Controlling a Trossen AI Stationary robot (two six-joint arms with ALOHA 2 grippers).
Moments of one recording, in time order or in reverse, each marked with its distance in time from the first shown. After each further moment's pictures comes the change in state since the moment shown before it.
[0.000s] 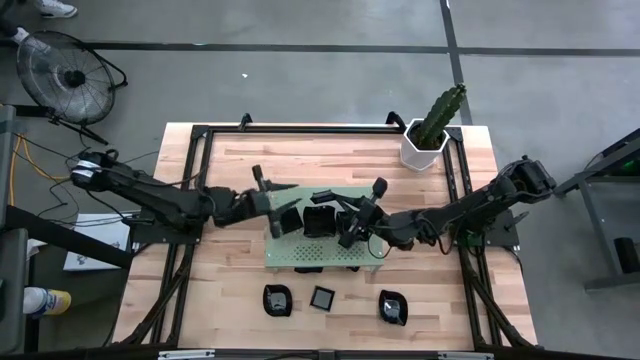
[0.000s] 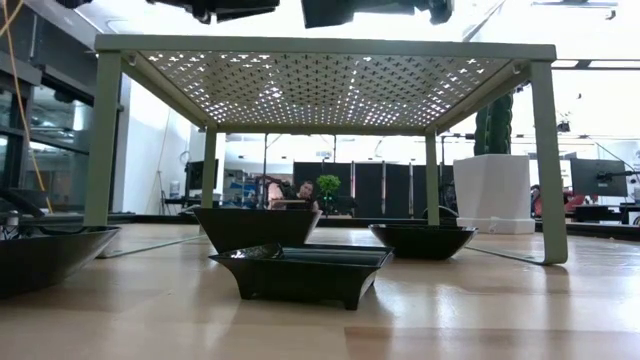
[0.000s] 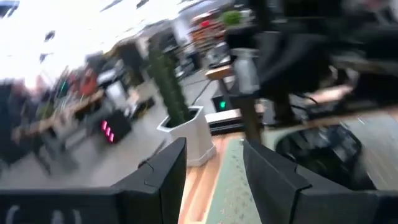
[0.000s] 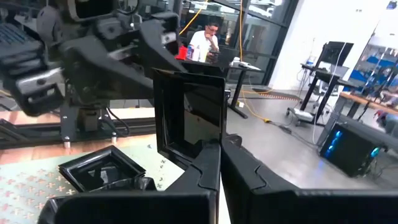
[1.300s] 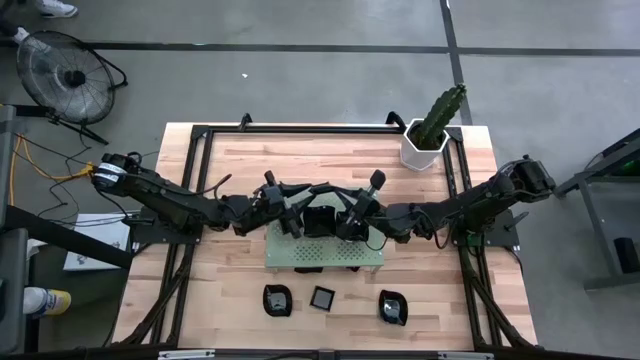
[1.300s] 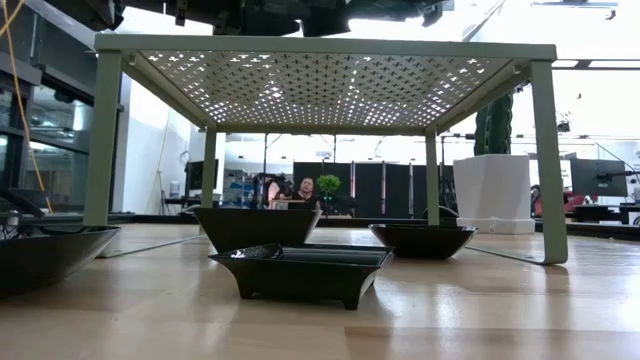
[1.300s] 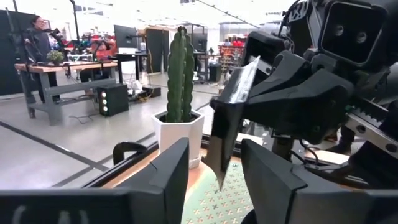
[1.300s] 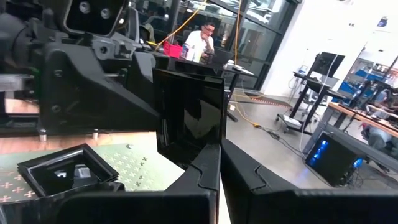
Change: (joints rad) left arm 0.001 0.262 0.039 0.316 -0.127 -0.338; right arm -0.065 0.000 0.001 0.014 -0.045 -0.100
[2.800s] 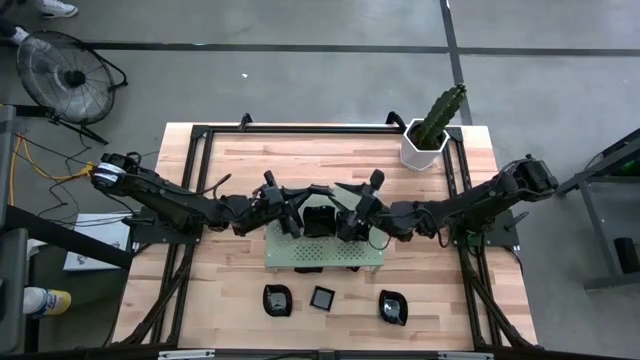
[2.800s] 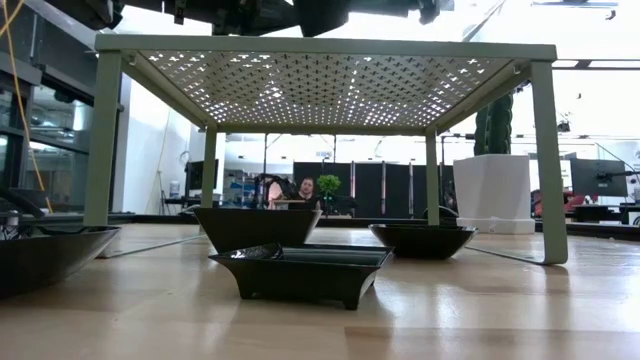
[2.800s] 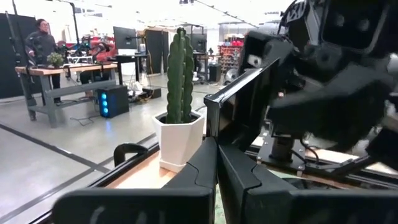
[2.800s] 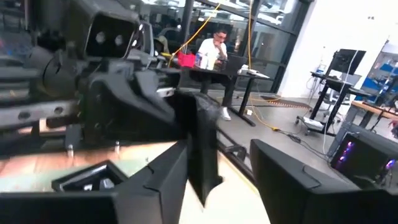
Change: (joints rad) left arm 0.000 -0.008 -0.001 -0.002 0.003 0.015; right arm 0.004 -0.025 0.000 -0.001 -0.069 0.063
